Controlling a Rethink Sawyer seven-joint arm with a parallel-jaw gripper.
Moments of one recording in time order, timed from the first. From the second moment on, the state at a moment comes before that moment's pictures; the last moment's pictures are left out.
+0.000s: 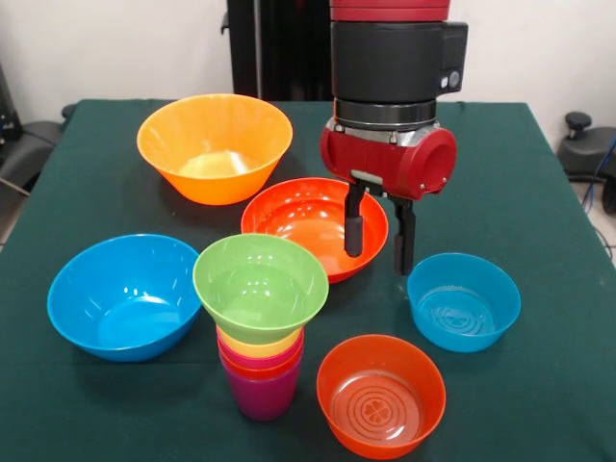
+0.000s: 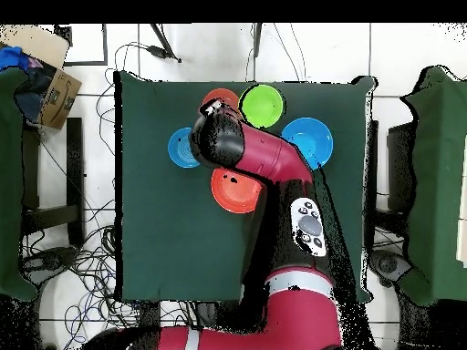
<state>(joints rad) -0.18 -0.54 0.01 1.46 0.23 0.30 2.25</state>
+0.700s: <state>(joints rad) -0.18 -0.52 0.01 1.40 0.23 0.30 2.25</state>
